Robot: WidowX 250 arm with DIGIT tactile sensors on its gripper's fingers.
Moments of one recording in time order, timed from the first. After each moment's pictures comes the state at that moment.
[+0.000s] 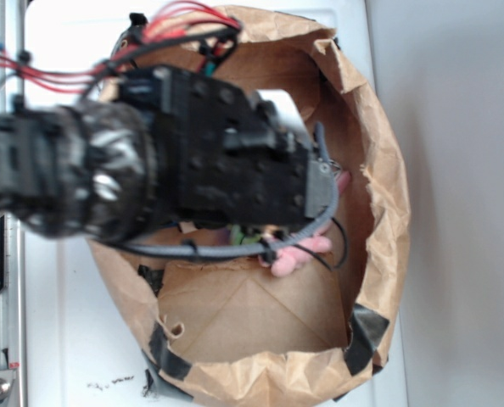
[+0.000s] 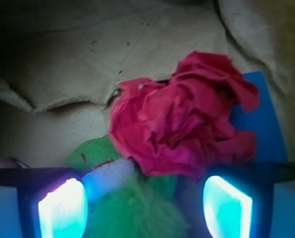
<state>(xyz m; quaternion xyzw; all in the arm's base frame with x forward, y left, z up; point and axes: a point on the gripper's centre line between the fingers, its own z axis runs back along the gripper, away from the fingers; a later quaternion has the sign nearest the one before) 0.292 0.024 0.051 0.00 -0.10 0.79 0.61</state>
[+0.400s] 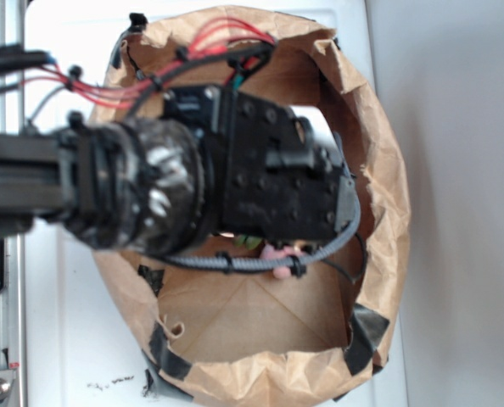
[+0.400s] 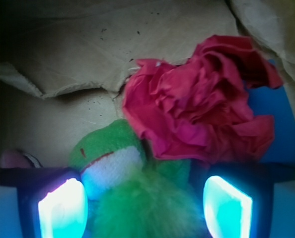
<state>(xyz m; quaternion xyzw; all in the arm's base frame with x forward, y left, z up) 0.300 0.020 0.047 0.01 -0.10 0.79 0.61</state>
